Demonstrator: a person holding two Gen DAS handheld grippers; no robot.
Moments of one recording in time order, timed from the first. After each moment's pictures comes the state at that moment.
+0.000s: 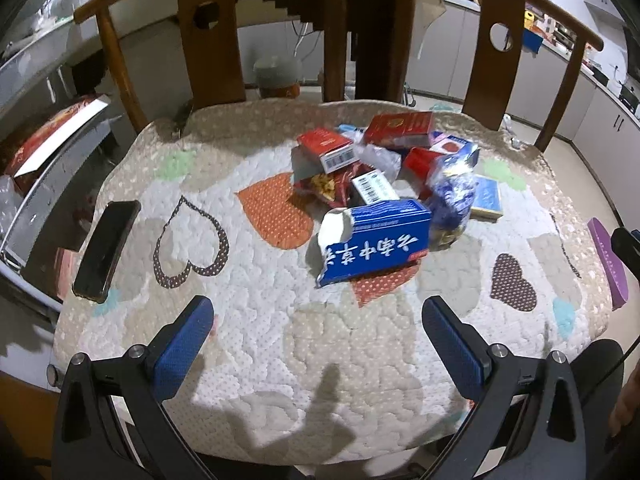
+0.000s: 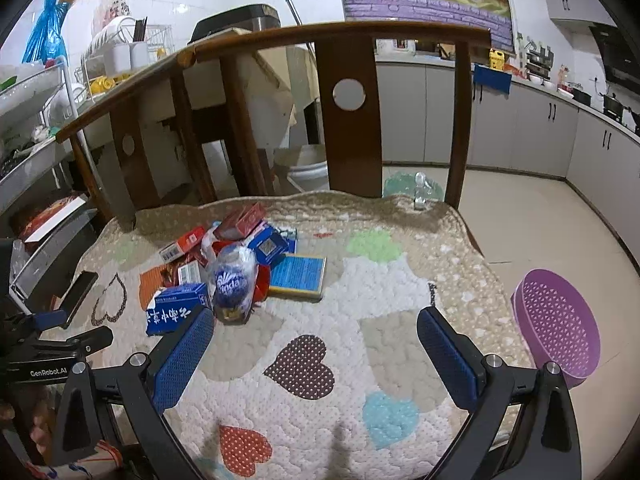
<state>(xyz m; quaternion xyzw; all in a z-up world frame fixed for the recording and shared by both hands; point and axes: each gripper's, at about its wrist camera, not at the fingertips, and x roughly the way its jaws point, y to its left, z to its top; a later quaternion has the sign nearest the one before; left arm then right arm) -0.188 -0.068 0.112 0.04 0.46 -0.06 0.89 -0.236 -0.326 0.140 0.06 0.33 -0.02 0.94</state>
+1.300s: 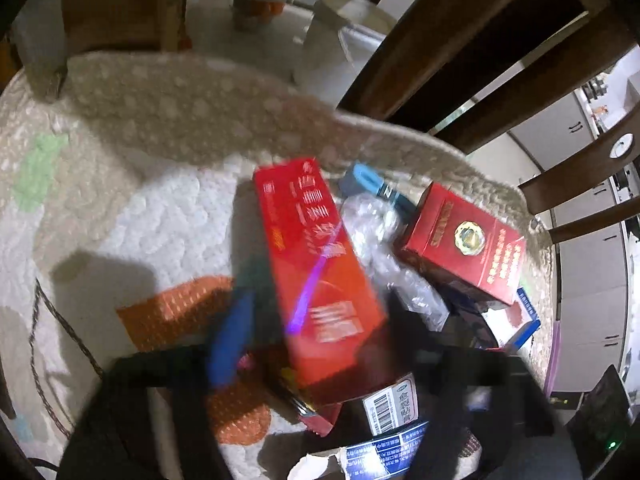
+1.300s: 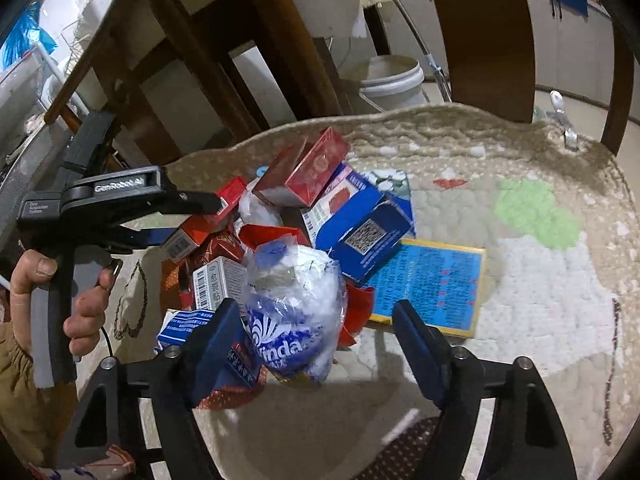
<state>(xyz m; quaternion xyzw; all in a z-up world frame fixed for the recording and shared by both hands) 0.051 -0.062 0.041 -0.13 0.61 -0.12 0.78 -0.071 -0.281 0.052 0.14 0.46 0.12 0.87</state>
